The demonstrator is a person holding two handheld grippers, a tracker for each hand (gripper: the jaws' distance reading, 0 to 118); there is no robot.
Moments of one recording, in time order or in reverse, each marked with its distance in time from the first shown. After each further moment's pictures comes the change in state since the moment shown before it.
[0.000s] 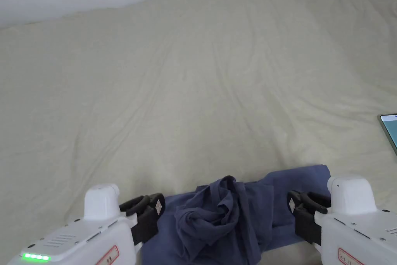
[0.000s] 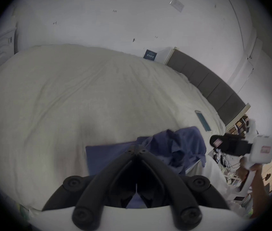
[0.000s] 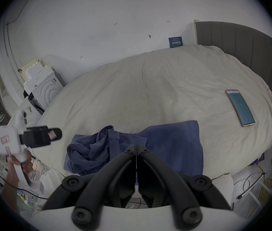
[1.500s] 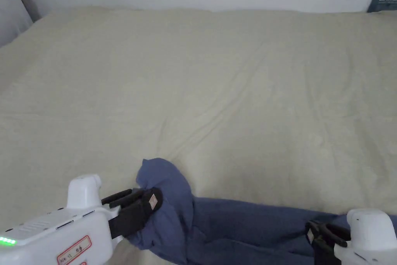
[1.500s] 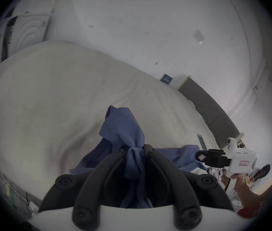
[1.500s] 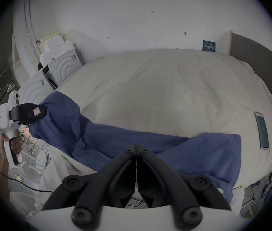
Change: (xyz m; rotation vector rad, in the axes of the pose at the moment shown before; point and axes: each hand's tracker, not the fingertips) left arm -0.092 -0.005 0.124 0.175 -0.016 0.190; right arm -0.094 0.003 -0.036 -0.091 0.108 0.211
